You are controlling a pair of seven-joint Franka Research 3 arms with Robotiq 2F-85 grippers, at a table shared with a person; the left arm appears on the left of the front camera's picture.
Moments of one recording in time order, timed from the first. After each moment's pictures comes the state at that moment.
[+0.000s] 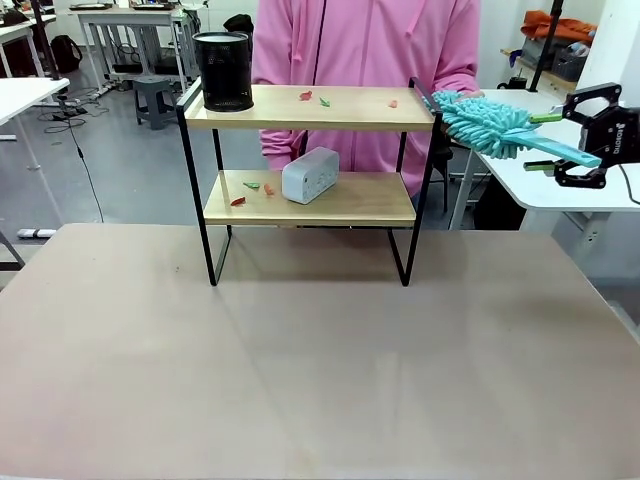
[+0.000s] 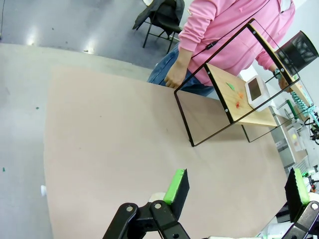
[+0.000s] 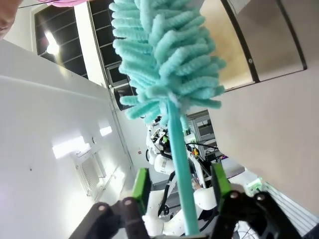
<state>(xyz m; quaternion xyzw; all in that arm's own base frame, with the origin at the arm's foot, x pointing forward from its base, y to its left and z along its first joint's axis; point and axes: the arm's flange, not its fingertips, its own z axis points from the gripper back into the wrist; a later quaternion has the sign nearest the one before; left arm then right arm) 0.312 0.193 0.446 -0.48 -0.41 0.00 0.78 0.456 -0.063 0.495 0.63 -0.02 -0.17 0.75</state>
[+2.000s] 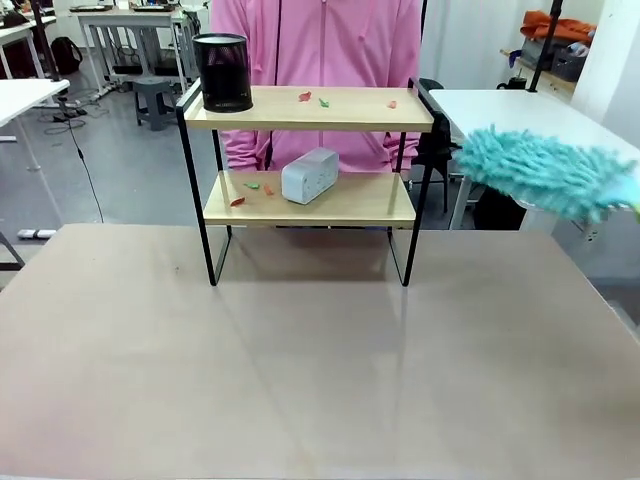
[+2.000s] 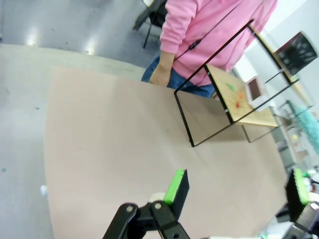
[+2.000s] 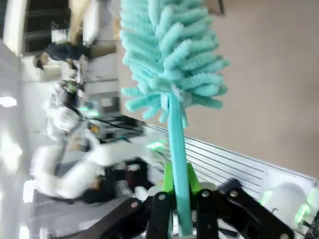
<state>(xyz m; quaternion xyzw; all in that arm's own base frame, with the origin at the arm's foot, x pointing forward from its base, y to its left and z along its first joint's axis) 0.311 0.194 0.447 -0.48 -0.41 0.00 0.78 0.248 -0.101 0.545 0.42 -0.08 -0.02 0.91</state>
